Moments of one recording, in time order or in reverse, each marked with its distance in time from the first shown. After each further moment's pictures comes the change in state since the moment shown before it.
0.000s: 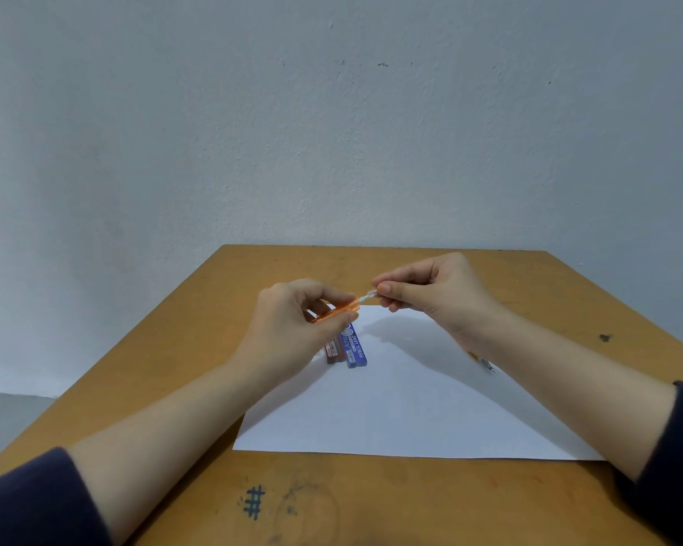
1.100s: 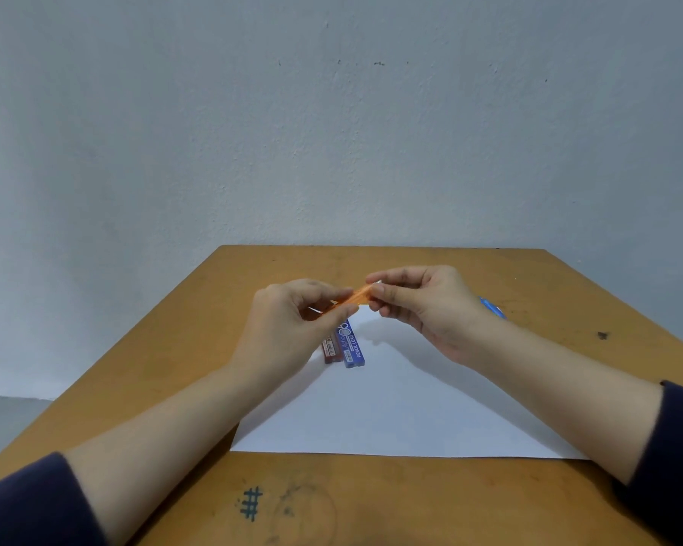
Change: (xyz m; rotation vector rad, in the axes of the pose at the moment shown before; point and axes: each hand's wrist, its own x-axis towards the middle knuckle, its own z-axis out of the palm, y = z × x) left_hand -0.002 0.005 0.000 0.010 0.019 0.023; right_hand -0.002 0.007 0.012 0.299 0.014 0.109
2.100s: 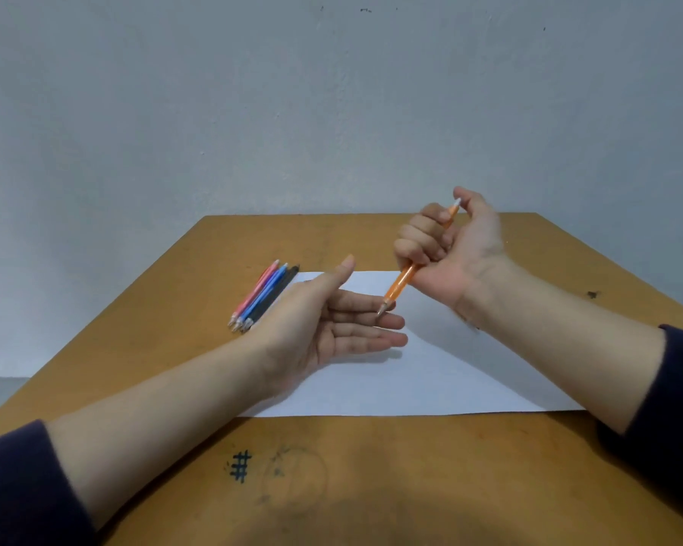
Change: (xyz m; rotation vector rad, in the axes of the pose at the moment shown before) left_hand -0.016 0.039 0.019 -0.874 -0.370 -0.778; right_hand 0.003 -0.022 -0.008 0.983 0.099 0.207
